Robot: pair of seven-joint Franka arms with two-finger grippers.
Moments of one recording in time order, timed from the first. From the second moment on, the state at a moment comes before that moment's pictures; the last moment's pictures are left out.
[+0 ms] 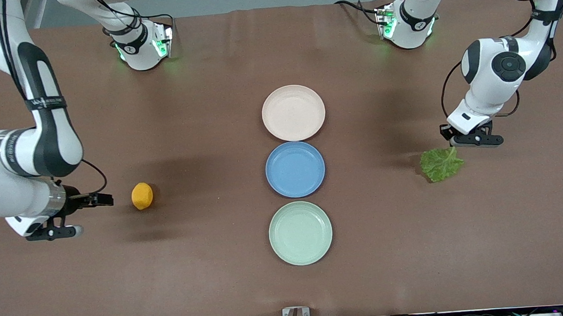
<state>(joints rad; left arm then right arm) 0.14 0.15 -0.14 -2.46 0.22 2.76 0.00 0.03 0.45 -0.10 -1.60 0.08 1.91 -0.10</state>
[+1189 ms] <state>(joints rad) 0.15 0.14 -0.19 -1.95 0.21 2.20 0.00 0.03 0.42 -0.15 -1.32 0.08 1.58 -0.10</state>
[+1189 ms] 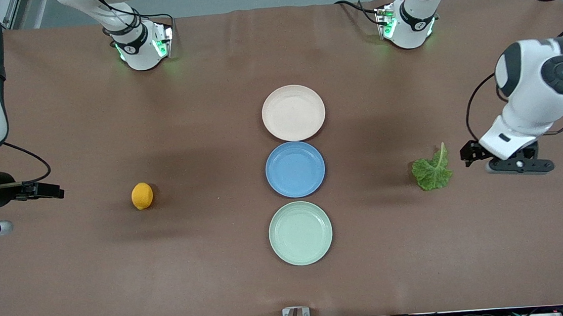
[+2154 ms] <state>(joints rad) 0.13 0.04 -0.14 -1.51 0.02 1.54 0.00 0.03 0.07 -0.15 -1.70 0.02 1.70 -0.10</state>
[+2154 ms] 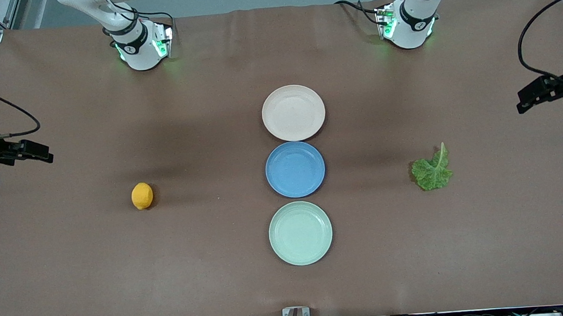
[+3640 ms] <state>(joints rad) 0.00 -0.13 -0.06 -1.67 -0.01 1.56 0.00 0.01 -0.07 -0.11 -1.68 0.01 1.56 -0.11</state>
